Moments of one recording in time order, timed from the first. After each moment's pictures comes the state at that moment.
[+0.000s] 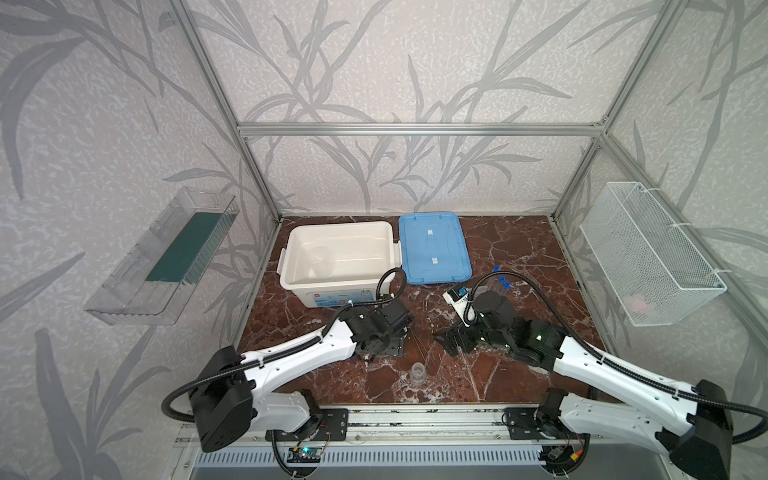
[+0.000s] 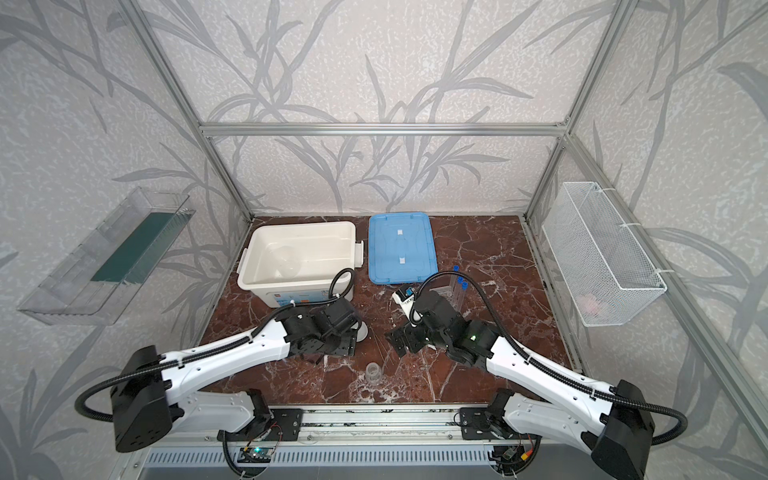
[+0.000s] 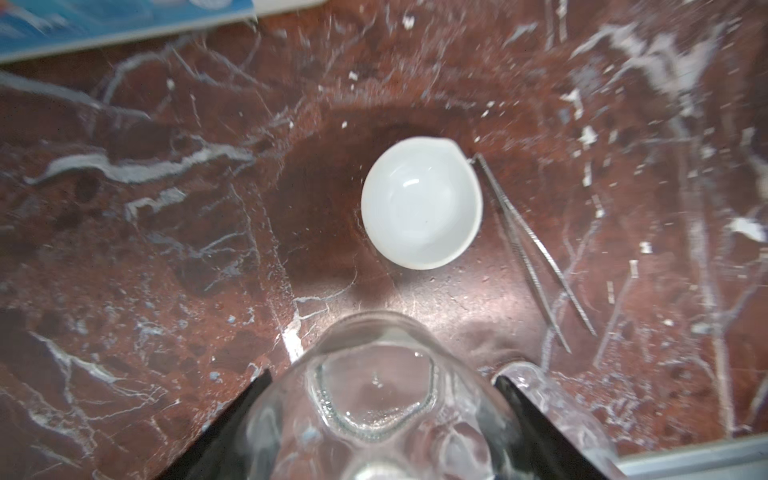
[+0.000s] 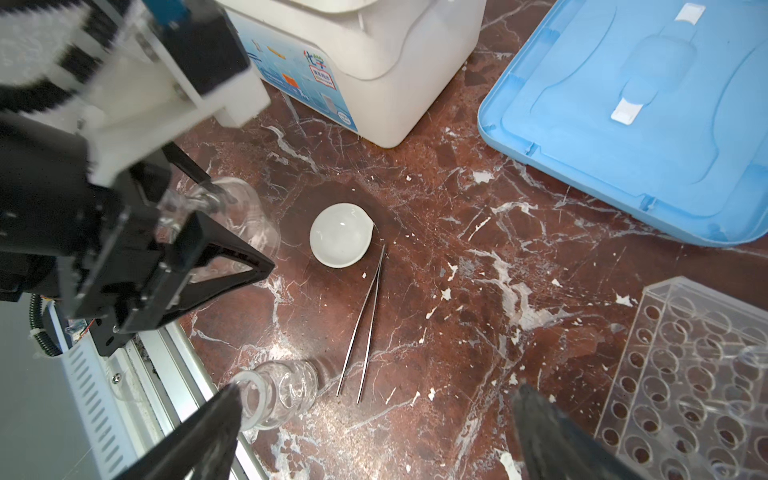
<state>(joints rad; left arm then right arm) -0.93 1.24 0.92 -0.90 -0.20 -0.82 0.88 1.03 0.78 -0.45 -0.06 0.25</state>
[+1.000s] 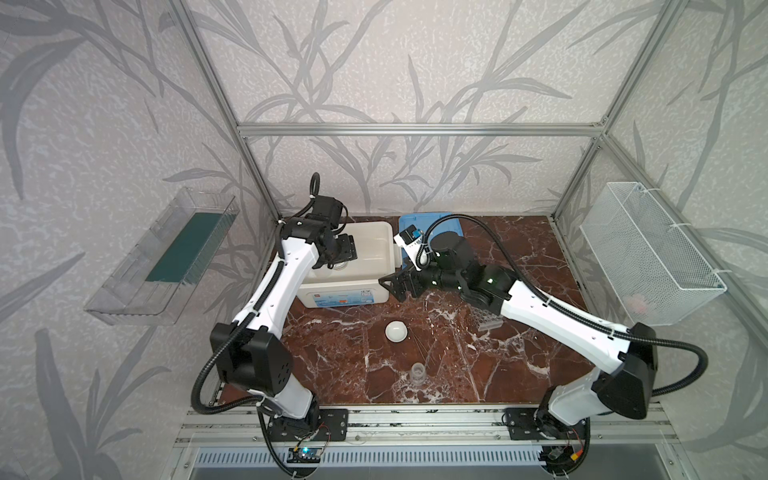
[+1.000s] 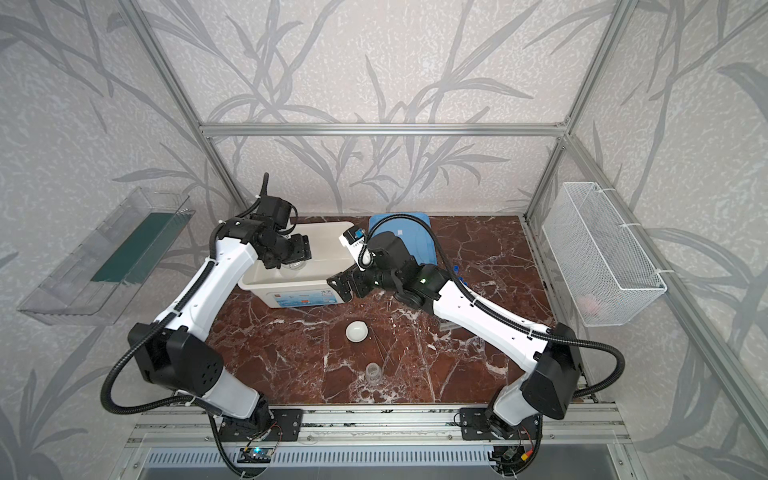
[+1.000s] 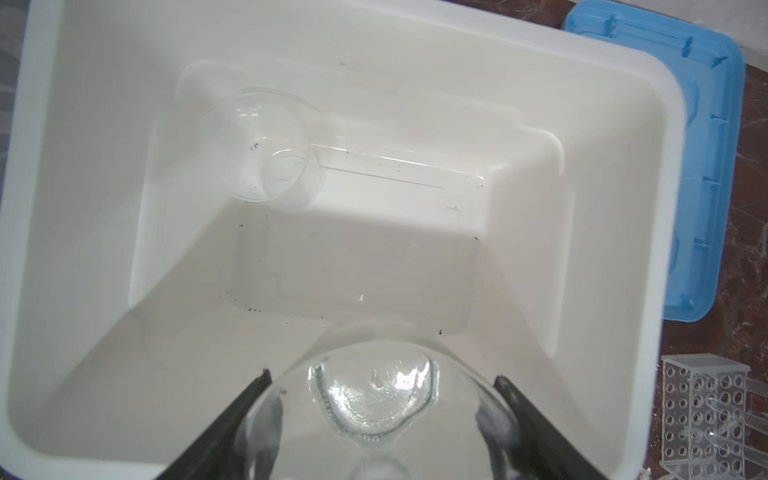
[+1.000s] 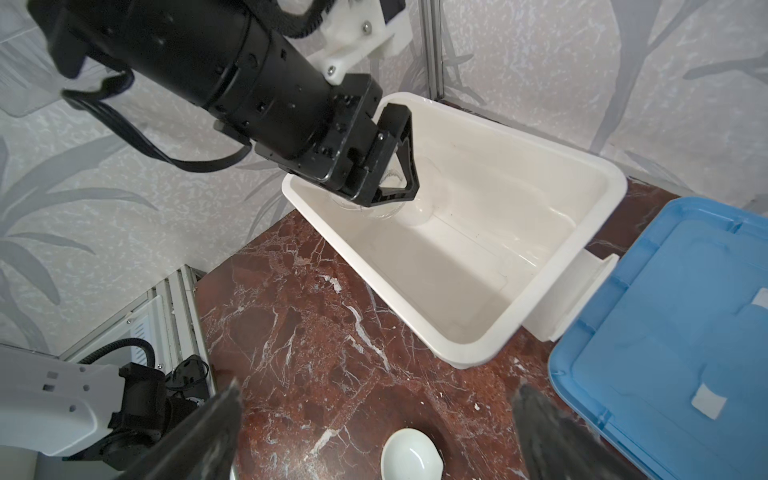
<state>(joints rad) -0.17 1.62 1.62 -1.10 -0.08 -0.41 0.88 1.56 1.45 -0.35 -0.18 0.22</state>
